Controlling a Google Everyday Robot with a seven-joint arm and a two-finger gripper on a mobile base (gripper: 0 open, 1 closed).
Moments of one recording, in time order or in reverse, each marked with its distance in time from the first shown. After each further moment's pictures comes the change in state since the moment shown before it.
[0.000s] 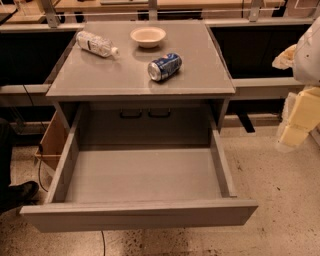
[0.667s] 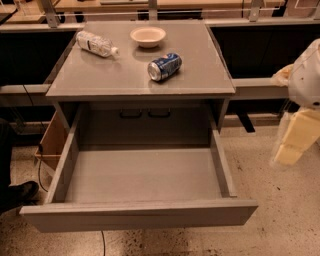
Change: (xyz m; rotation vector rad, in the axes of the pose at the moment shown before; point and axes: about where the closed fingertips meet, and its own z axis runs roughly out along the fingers) arm 0.007 0.022 0.020 -0.018 -0.002 0.026
